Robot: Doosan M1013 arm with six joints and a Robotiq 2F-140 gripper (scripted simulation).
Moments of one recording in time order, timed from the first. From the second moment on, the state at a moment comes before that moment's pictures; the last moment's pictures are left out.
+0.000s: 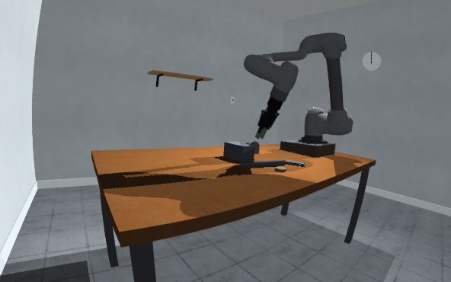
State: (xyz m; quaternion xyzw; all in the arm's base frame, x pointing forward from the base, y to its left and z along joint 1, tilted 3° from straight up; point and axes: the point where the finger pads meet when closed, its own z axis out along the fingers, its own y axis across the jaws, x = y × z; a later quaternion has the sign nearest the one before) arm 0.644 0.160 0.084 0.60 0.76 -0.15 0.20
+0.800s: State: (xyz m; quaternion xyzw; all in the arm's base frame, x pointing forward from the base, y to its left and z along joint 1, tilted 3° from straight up) arm 0.644 0.161 0.115 0.60 0.76 -0.15 0.20
